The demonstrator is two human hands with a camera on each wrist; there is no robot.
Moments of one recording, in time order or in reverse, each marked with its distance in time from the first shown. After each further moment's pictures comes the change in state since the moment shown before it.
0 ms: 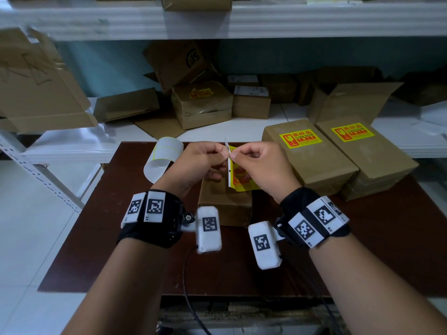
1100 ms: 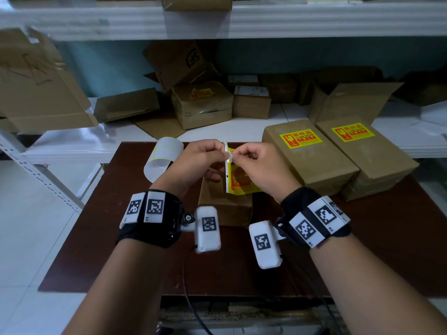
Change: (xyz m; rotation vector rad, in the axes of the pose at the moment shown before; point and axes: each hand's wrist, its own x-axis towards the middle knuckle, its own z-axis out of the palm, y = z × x) left_hand 0.001 0.003 -0.003 0.005 -0.013 -0.005; right_hand 0.001 -0.004 0.000 -0.101 -0.050 0.033
